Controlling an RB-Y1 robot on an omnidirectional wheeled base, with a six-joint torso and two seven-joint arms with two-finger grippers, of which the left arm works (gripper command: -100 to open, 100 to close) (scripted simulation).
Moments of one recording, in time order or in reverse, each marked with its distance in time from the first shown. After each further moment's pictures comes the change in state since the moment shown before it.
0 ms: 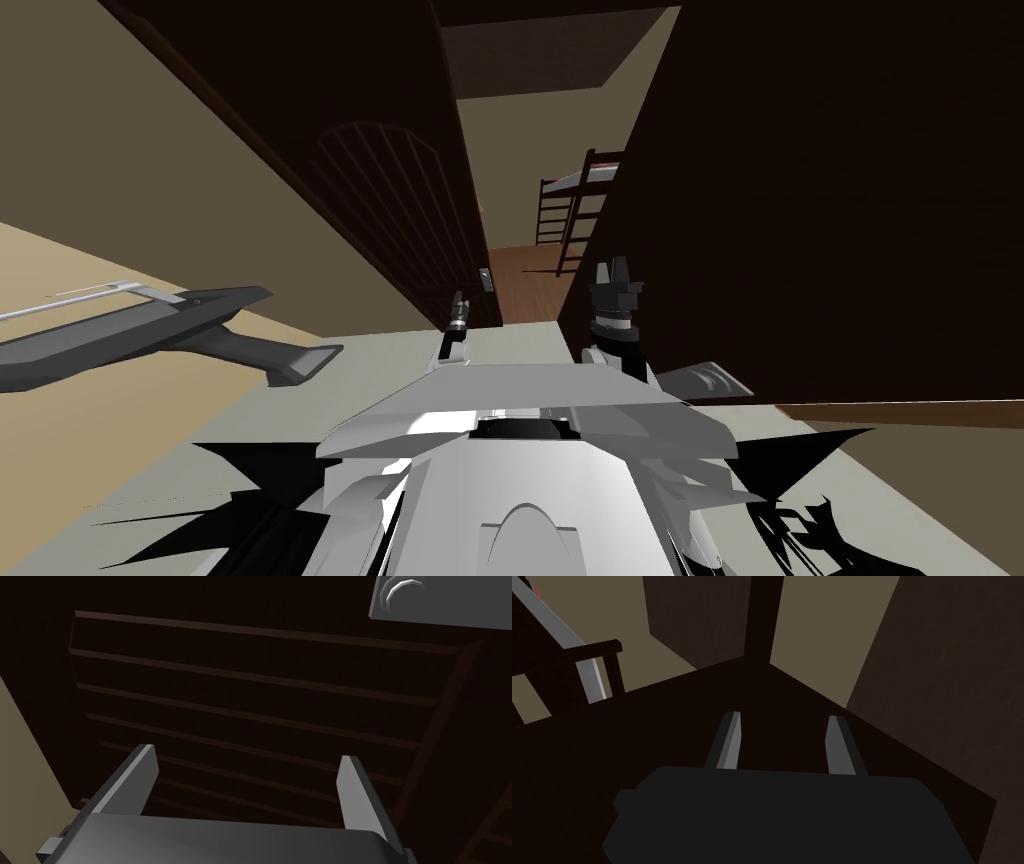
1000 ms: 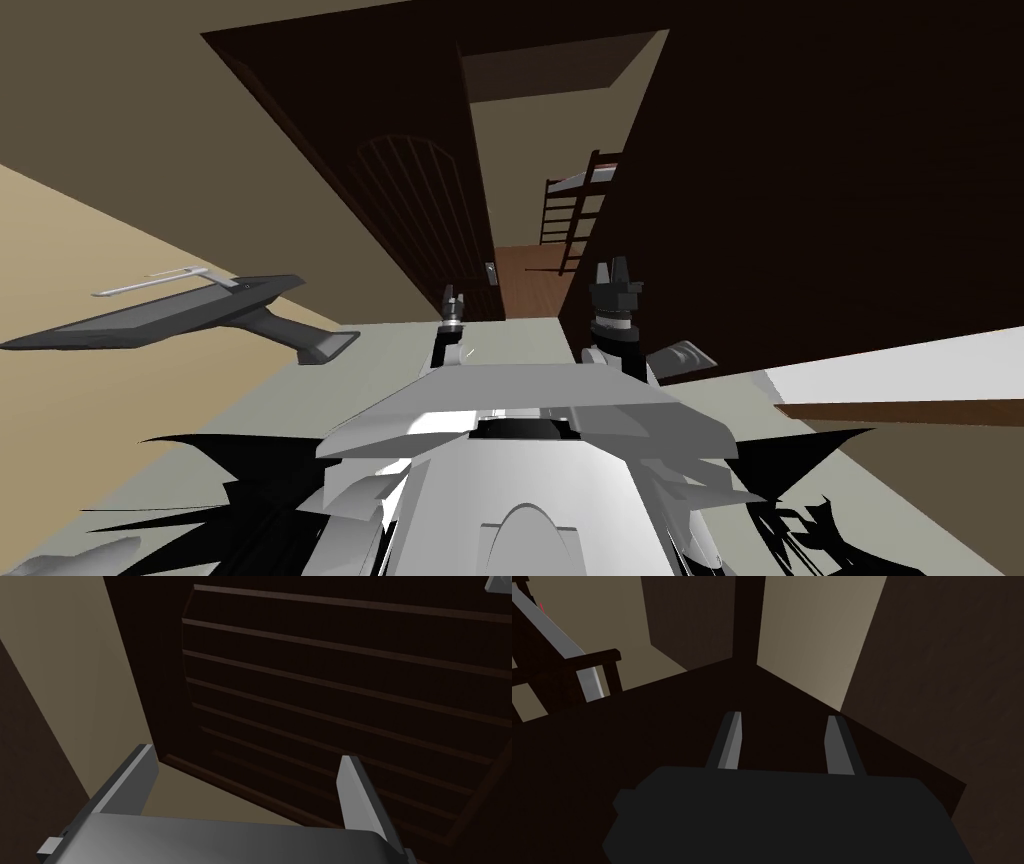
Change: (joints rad) arm 0.097 -0.017 -0.016 -0.219 0.005 -0.065 -0.009
